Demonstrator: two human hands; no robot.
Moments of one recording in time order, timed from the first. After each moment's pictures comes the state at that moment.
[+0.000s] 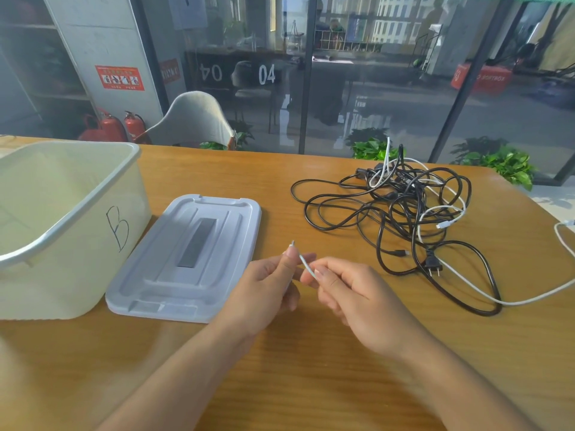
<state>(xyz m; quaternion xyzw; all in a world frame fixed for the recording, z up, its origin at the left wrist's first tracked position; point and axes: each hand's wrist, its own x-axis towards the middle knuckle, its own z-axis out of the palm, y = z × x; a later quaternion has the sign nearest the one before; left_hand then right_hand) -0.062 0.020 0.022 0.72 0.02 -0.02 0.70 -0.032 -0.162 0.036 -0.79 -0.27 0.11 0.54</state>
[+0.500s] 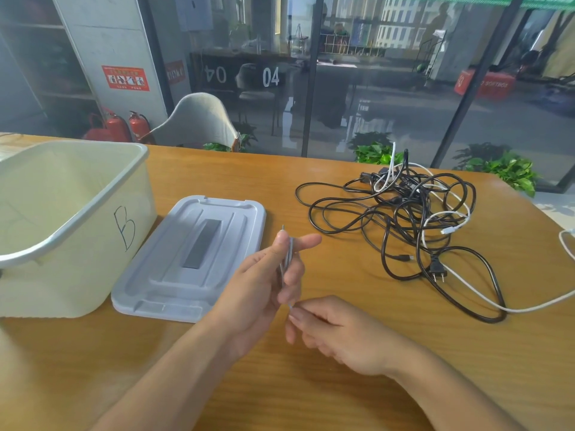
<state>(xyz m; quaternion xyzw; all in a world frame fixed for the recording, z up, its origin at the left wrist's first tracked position) -0.064 0.028 0.036 0.54 -0.05 -0.04 0.84 -0.042 -0.148 0.027 -0.77 -0.31 0.31 0.47</state>
